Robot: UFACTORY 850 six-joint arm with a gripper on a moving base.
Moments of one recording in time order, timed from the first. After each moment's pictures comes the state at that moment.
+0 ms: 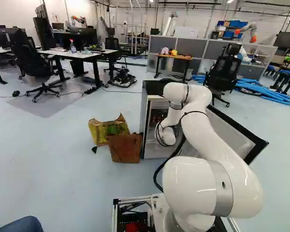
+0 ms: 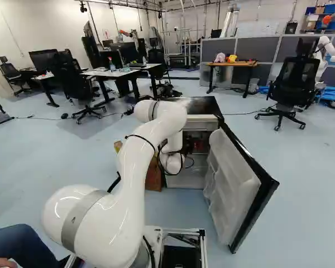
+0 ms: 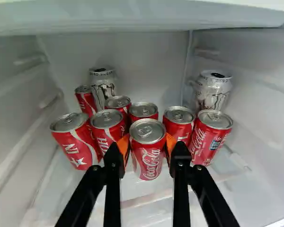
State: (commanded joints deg) arm -14.1 -79.3 -76.2 0.2 78.8 0.0
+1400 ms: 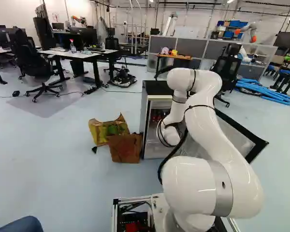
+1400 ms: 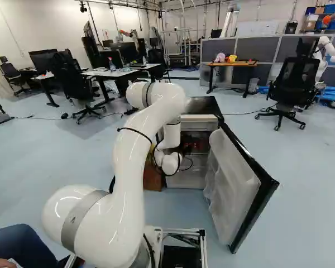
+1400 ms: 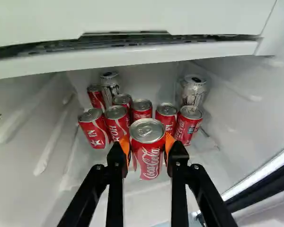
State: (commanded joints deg) arm -14.5 -65.1 -56.4 0.2 78.8 0.0
